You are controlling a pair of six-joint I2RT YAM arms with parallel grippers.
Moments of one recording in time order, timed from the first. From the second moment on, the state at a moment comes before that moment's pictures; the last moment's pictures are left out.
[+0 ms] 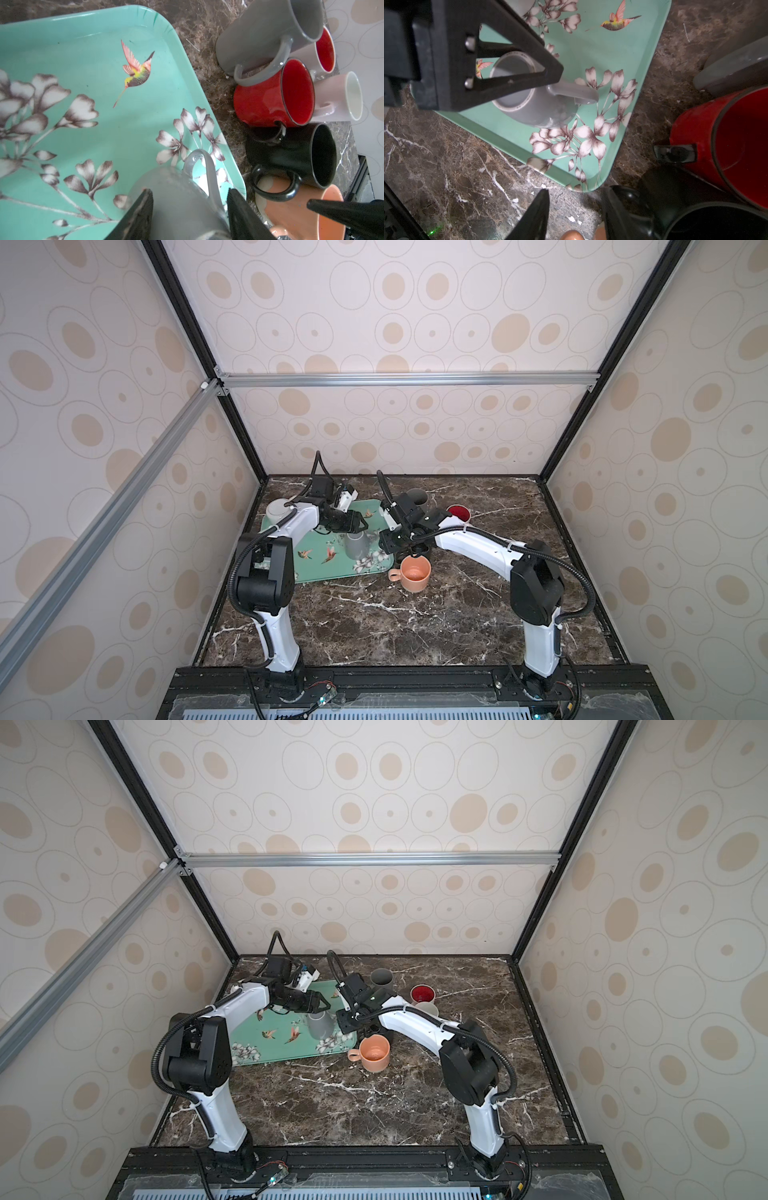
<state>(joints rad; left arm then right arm) -0.13 1.86 1.38 -0.58 0.53 0.01 0.79 1.98 1.66 -0.64 -0.06 0.35</state>
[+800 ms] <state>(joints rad) -0.09 1.21 0.53 -0.15 0.61 -0.32 0.76 2.50 2.36 -0.80 -0.04 0.27</state>
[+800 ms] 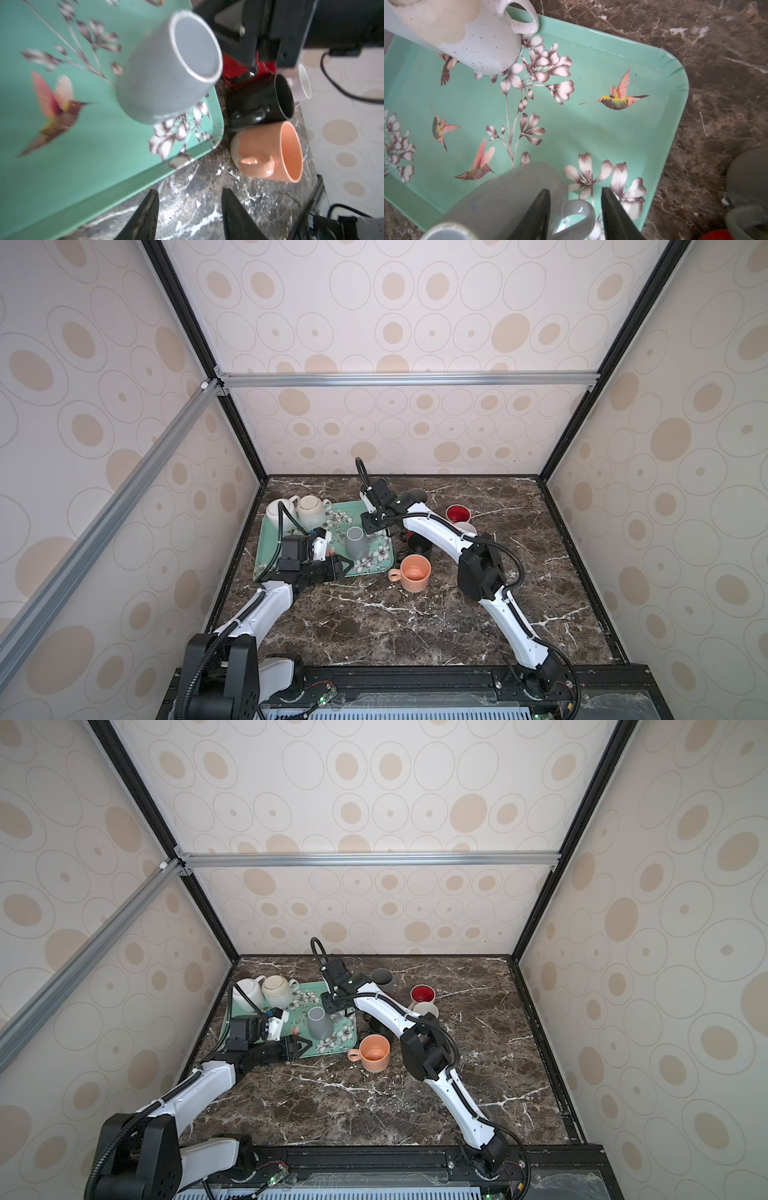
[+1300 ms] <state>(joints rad) -0.08 1.43 0.53 0.18 0.68 -0.51 0.77 2.33 1.95 -0.74 -0.09 0.29</state>
